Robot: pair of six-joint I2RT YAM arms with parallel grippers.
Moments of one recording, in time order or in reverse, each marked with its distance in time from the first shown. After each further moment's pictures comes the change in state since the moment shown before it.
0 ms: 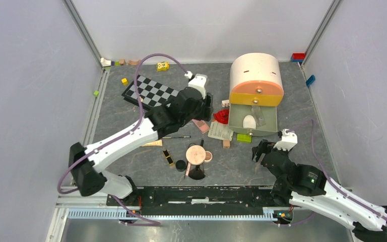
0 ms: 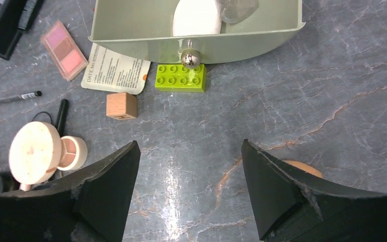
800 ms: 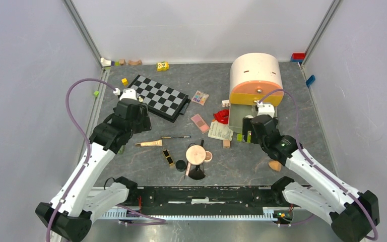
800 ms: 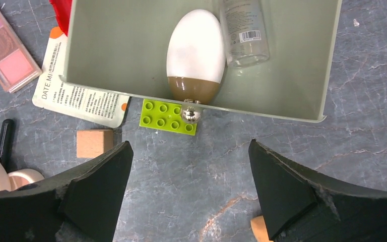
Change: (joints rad) left arm 0.515 -0.526 -0.310 -0.475 -0.078 0.011; right arm -0.438 0.597 0.180 0.369 -0.341 -0.492
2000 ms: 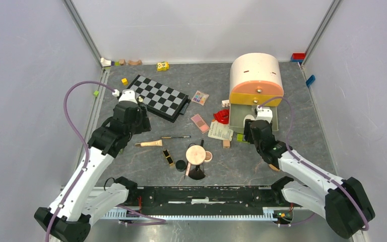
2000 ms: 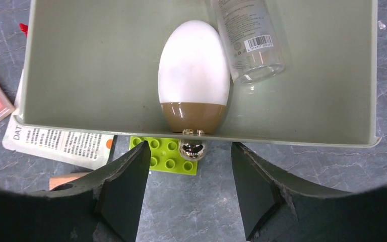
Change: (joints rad) left arm 0.004 -0.053 -0.071 0.045 0.032 0.019; right arm -0.086 0.080 -0.241 0.441 -0.015 -0.019
